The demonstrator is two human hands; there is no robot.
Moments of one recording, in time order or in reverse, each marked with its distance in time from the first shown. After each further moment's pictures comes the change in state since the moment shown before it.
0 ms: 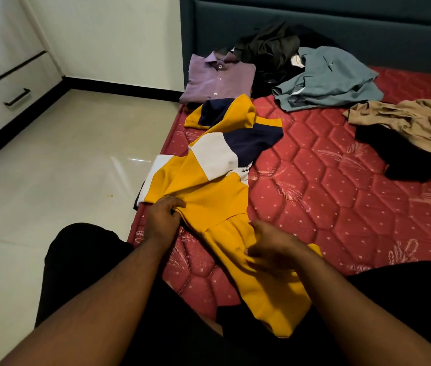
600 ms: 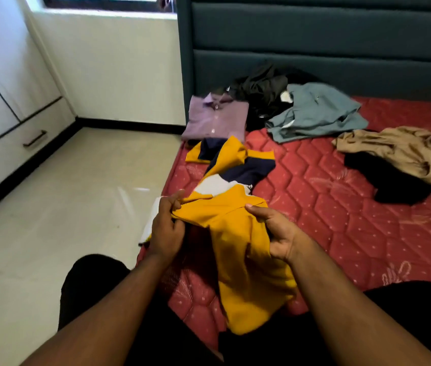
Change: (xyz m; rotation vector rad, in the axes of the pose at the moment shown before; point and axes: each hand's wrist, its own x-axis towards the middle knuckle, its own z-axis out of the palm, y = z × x) left_hand 0.010 0.076 -0.037 -0.270 0.043 0.136; right_hand -0.037 -0.067 -0.062 1.298 -0.183 0.015
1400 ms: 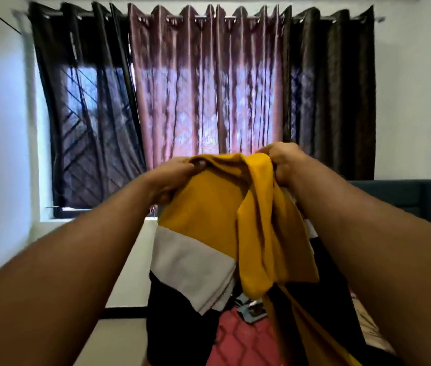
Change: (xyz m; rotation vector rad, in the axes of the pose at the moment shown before) left_hand 0.212 0.465 -0.098 -0.179 -0.477 0.225; right_hand -0.291 -0.386 0.137 -0.152 0.411 -1.186
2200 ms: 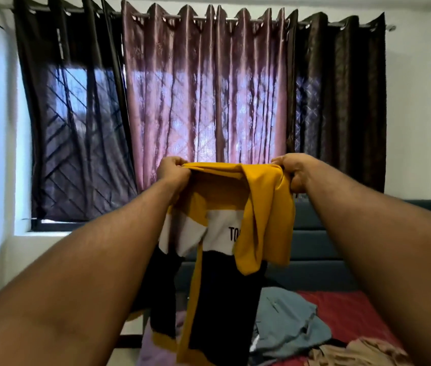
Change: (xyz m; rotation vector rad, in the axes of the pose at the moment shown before) left_hand 0.215 -0.049 -0.019 0.023 0.628 0.088; right_hand 0.155 0.009 -0.005 -0.173 -0.105 0.170
